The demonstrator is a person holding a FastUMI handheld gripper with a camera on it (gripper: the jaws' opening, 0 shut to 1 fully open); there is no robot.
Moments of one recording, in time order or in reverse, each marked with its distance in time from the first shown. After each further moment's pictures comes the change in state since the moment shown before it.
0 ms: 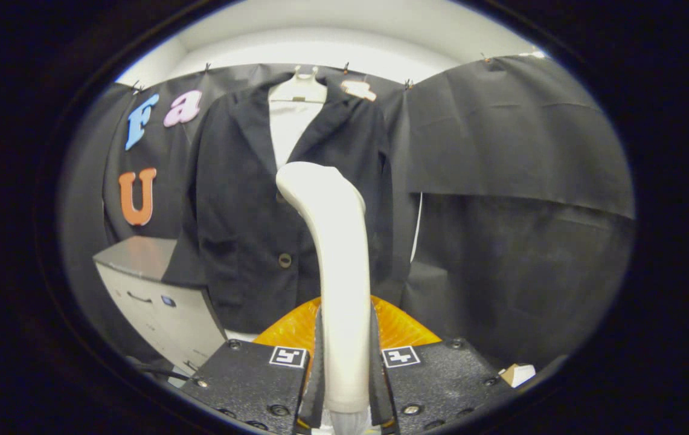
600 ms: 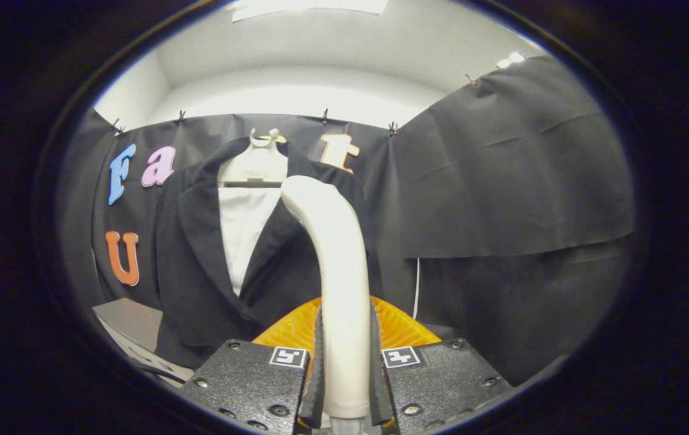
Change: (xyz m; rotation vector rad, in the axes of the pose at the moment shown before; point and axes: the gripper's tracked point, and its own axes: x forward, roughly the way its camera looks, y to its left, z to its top) arm 0.084 -0.038 0.130 0.083 -0.244 0.004
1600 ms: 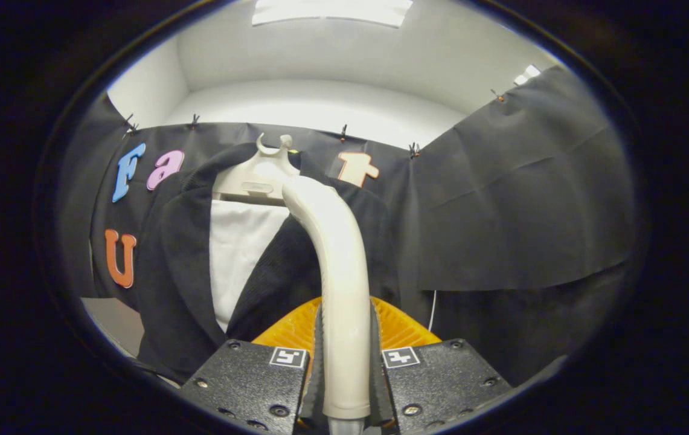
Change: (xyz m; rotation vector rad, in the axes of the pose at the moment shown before) arm 0.063 0.024 0.019 -0.076 -0.104 0.070
